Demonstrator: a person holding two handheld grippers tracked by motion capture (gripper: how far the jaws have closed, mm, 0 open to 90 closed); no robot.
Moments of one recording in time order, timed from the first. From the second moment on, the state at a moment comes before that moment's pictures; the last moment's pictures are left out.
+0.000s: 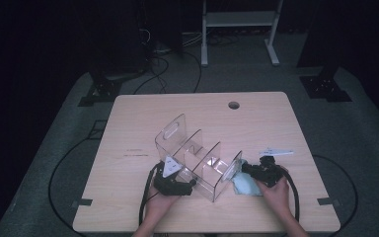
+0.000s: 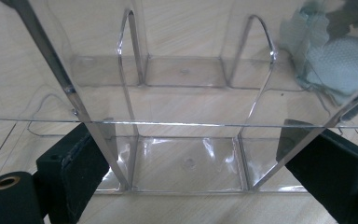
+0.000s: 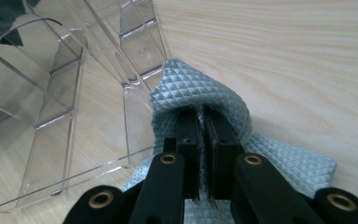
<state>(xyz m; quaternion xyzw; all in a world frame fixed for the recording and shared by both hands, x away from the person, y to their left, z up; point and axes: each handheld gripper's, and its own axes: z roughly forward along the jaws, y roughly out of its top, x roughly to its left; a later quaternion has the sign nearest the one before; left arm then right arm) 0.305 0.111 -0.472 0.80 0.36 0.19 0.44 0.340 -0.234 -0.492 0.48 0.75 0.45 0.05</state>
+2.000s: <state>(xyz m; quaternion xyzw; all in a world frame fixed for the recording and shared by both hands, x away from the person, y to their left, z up) 0.303 0.103 -0.473 0.80 0.36 0.19 0.45 0.256 -0.184 -0.447 0.34 0.80 0.49 0.06</state>
